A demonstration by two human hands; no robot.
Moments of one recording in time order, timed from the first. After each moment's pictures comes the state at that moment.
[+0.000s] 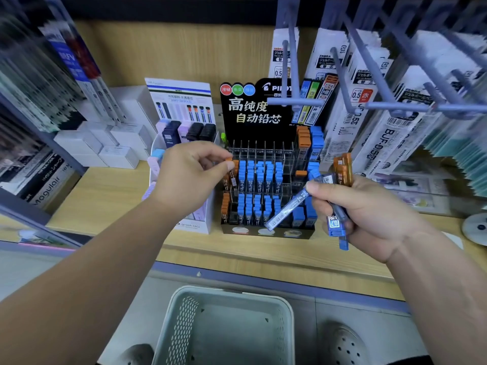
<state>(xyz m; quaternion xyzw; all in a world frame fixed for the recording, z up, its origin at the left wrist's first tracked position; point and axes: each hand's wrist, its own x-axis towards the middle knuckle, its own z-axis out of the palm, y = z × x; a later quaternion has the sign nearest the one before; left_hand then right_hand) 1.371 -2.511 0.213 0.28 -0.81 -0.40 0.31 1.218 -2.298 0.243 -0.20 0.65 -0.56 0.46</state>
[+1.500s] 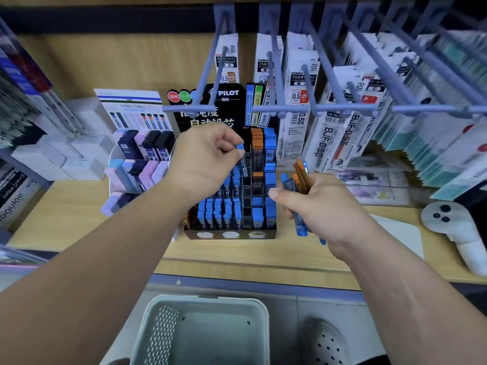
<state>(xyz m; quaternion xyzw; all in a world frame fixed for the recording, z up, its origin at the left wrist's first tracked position) 1.292 -2.465 0.236 0.27 -0.84 -0.39 0.26 1.203 -2.279 0.232 -0.22 0.77 -0.51 0.32</state>
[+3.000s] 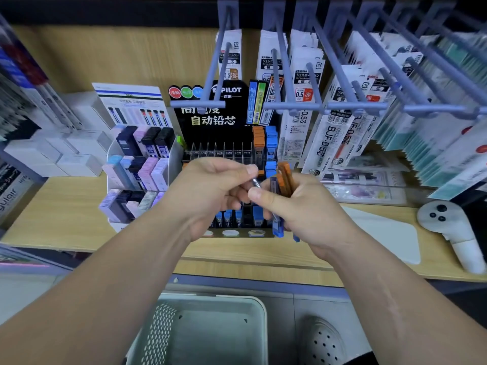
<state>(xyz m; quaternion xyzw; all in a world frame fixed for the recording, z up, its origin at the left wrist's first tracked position) 1.318 -2.426 0.242 0.32 -0.61 -0.72 0.13 1.220 -2.293 0.229 -0.27 0.70 -0.57 0.35</state>
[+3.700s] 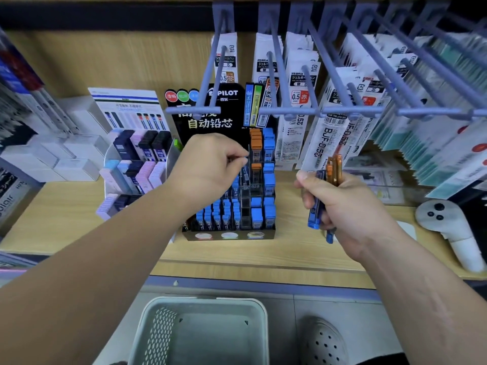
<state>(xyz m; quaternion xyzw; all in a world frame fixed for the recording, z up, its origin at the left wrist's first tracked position) 1.293 -2.464 0.236 0.16 -0.93 -0.20 0.25 1.191 -2.265 0.231 -0.13 0.73 -0.60 0.31</state>
